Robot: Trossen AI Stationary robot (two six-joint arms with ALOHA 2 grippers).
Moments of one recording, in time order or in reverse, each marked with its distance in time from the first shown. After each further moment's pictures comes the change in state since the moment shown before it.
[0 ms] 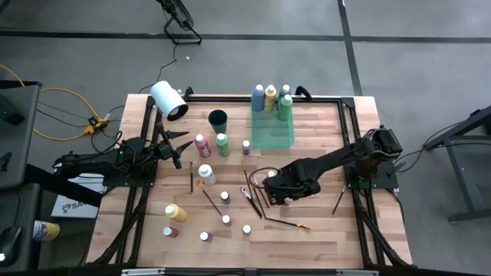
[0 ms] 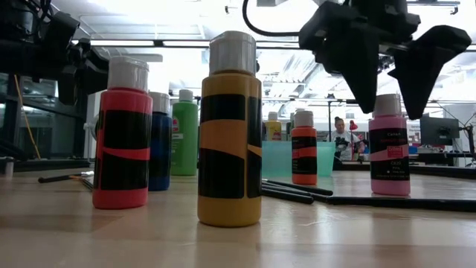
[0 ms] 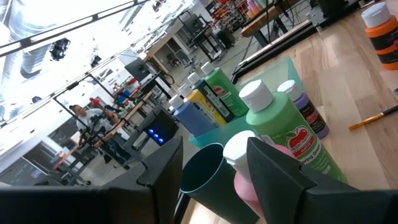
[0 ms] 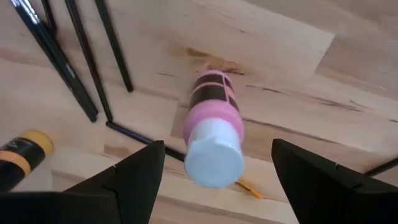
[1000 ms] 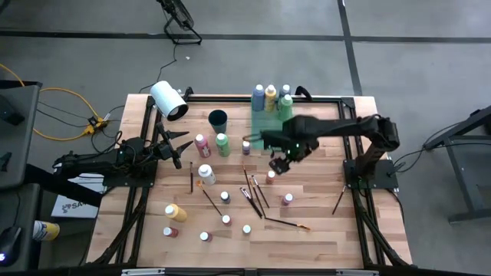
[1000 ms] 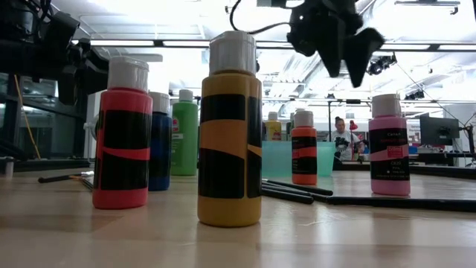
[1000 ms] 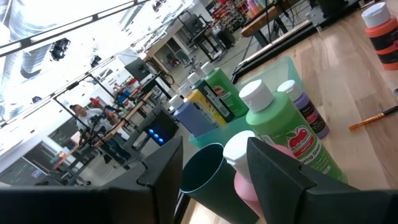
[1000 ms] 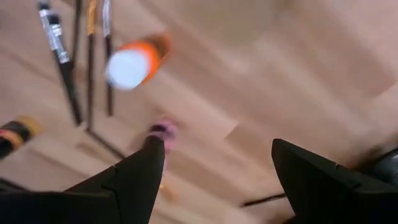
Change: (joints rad) left arm 0.000 0.000 0.000 0.000 0.000 0.000; right arm -0.304 -0.024 0.244 -0.350 0.008 -0.642
